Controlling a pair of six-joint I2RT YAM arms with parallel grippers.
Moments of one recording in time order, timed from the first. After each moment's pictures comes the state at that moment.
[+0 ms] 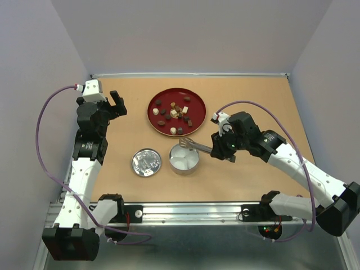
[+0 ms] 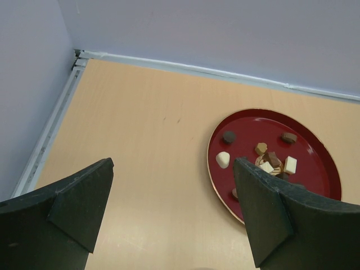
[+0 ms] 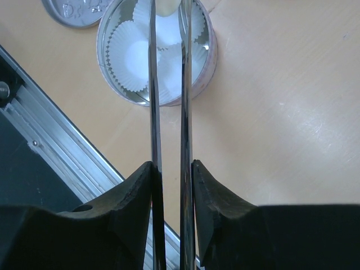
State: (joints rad) left arm -0.04 0.91 0.89 -0.10 -0.08 -0.17; right arm 0.68 1.12 1.01 -0.70 -0.27 0.12
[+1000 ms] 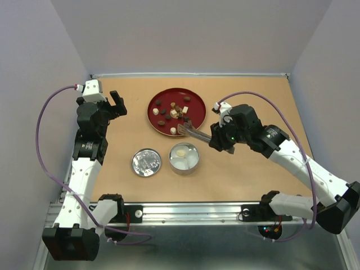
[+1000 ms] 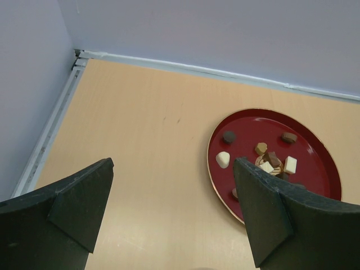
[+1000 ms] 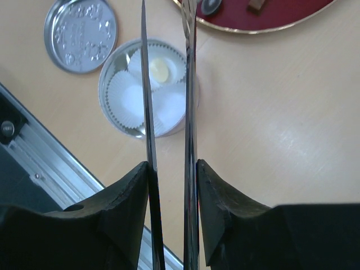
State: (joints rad) left arm -0.04 0.91 0.89 -0.10 -0.08 -0.17; right arm 0.68 1.14 1.11 -0.70 -0.20 0.14
